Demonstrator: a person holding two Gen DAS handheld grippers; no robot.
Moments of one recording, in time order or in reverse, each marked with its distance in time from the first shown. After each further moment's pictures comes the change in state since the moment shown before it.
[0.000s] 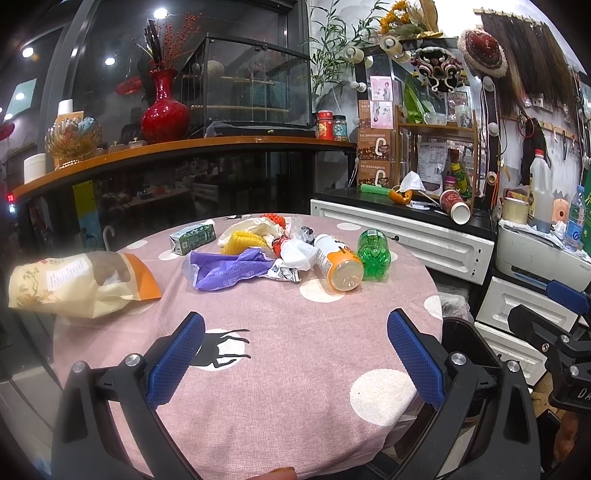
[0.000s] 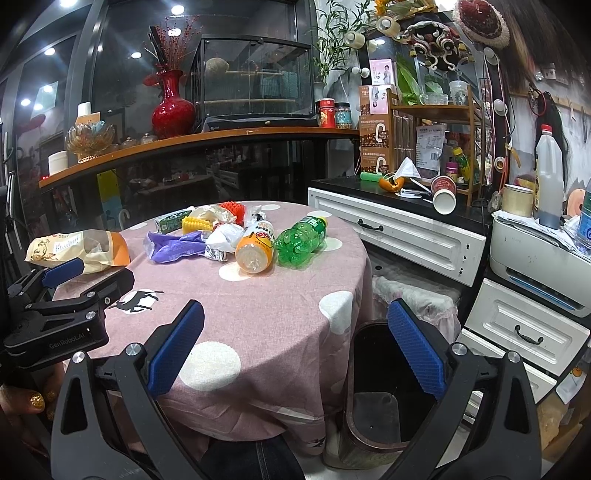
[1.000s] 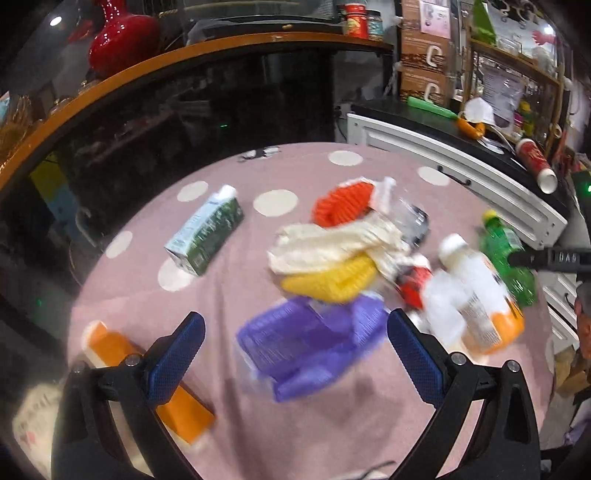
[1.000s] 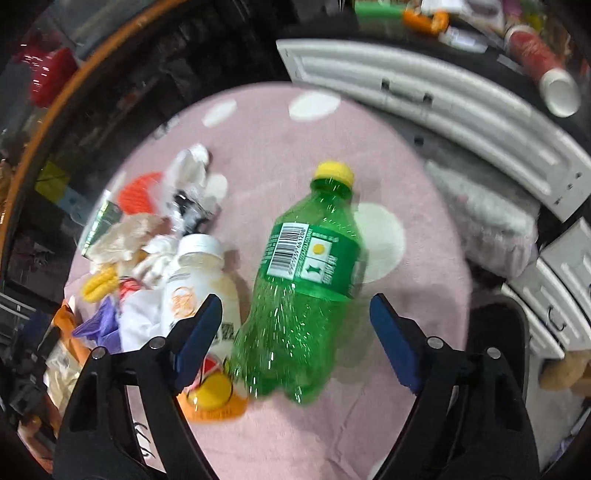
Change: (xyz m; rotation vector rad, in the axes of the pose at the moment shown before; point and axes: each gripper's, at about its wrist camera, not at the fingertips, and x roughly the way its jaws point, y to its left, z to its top) left arm 0.229 0.123 0.128 0.095 0.464 0.021; right arm 0.350 -0.036 0.115 0.329 0.742 0.062
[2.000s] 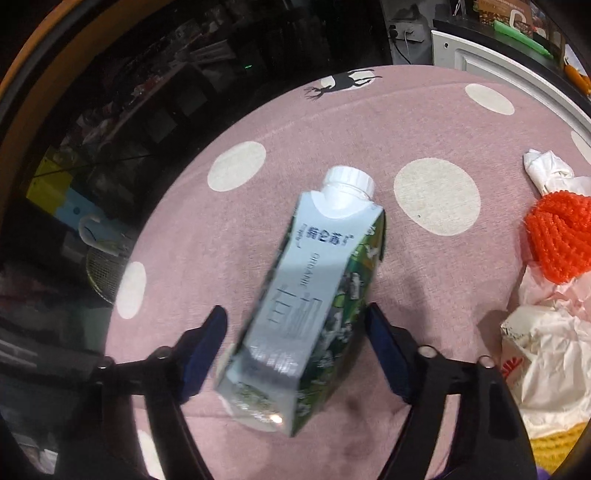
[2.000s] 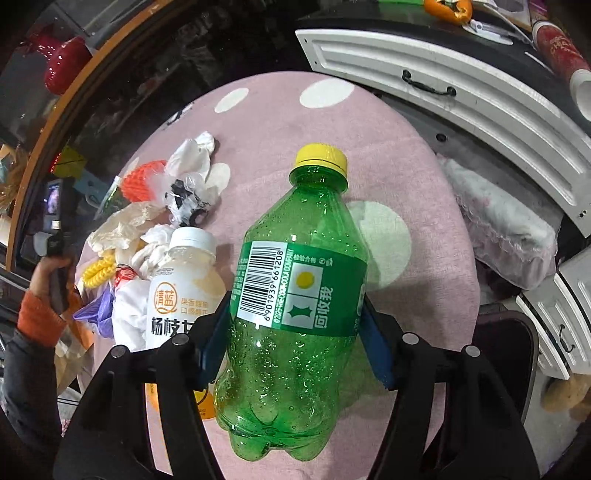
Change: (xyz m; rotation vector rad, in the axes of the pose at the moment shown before) left arm 0.179 0.088 0.076 0.082 0.306 0.198; right arm 0.006 -0.016 0.003 -0.078 -0.004 0.093
